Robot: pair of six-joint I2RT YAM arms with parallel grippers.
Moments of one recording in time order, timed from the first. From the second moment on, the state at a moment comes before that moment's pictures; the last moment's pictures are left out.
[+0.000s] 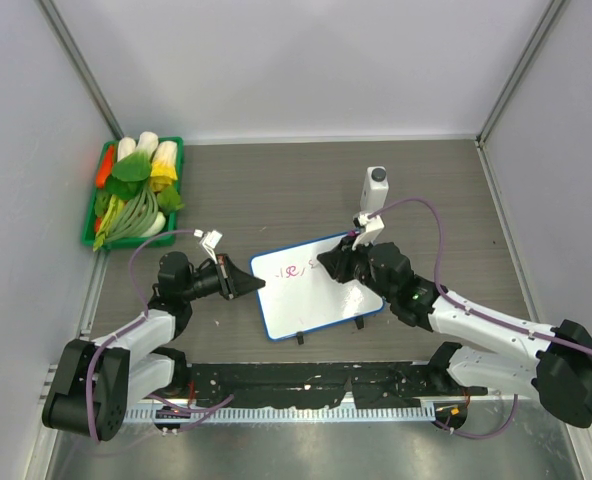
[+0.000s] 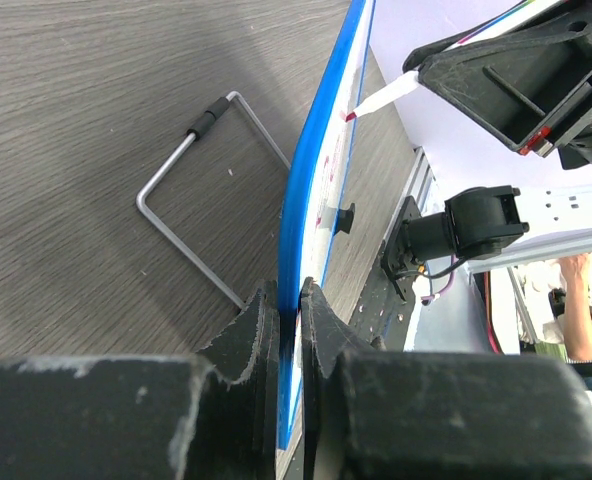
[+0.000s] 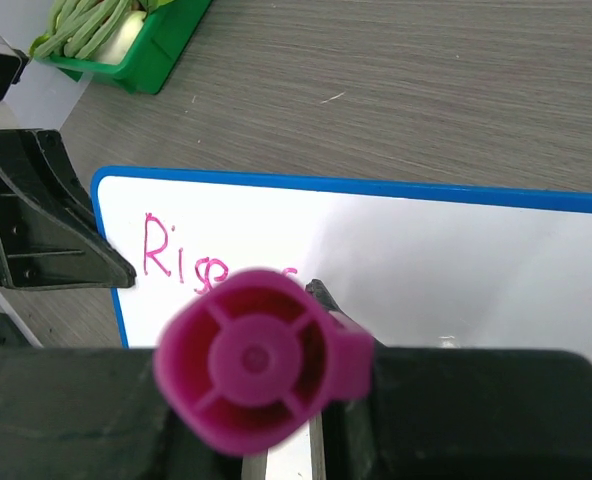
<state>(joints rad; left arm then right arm) -0.19 1.08 0.19 0.62 0.89 -0.70 0.82 1.05 0.53 0.26 0.13 0.49</state>
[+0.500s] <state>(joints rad) -0.19 1.08 0.19 0.62 0.89 -0.70 0.82 1.06 0.53 0.27 0.10 0.52</state>
